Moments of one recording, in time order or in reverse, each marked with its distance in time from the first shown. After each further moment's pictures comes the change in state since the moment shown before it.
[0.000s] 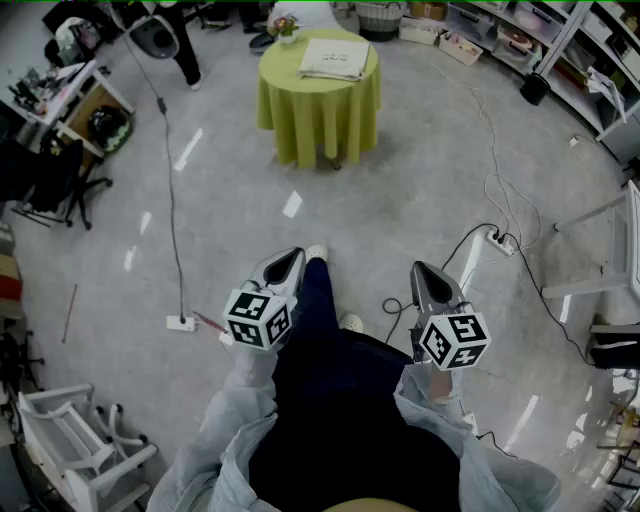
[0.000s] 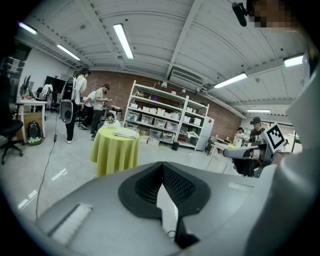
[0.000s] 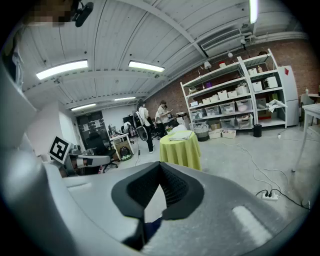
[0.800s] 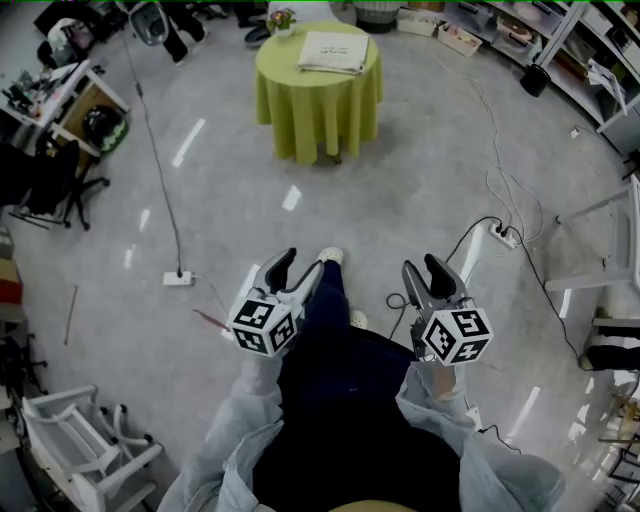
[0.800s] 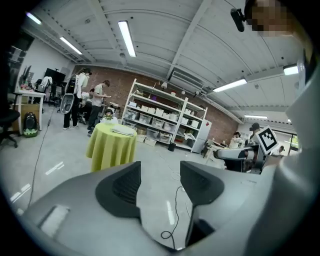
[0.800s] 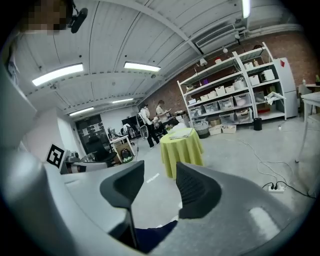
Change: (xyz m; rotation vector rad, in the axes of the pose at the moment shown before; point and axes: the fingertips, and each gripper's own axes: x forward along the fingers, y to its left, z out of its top) left arm 0.003 -0.006 -0.016 -0.052 -0.009 -0.043; right arm 0.016 -0.003 -0.007 0.059 0.006 0.017
